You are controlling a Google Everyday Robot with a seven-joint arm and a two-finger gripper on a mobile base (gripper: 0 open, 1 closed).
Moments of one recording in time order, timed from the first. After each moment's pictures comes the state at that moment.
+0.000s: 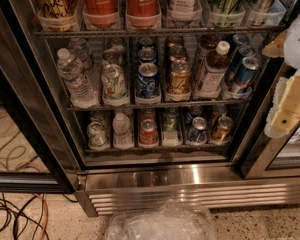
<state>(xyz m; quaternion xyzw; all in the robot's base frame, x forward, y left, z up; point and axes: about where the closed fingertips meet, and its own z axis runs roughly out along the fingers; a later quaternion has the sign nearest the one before) 0.438 -0.217 0.976 -0.60 0.78 -0.03 0.16</state>
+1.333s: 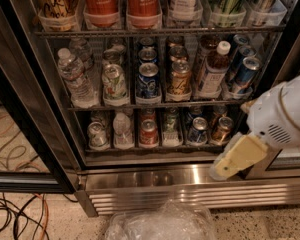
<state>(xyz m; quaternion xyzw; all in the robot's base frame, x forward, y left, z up) 0.411 -0.167 0.880 -0.47 0.85 0.07 0.24</state>
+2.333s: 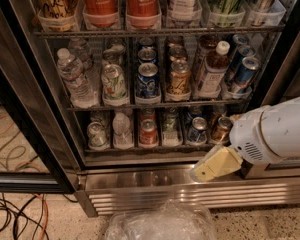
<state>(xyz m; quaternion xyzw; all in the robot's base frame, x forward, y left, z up) 0.420 -0.148 0.839 -0.40 0.86 0.09 0.29</state>
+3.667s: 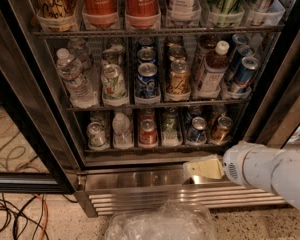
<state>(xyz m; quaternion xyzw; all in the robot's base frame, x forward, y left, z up) 0.458 -0.179 0.742 -0.18 0.90 0.08 0.38</state>
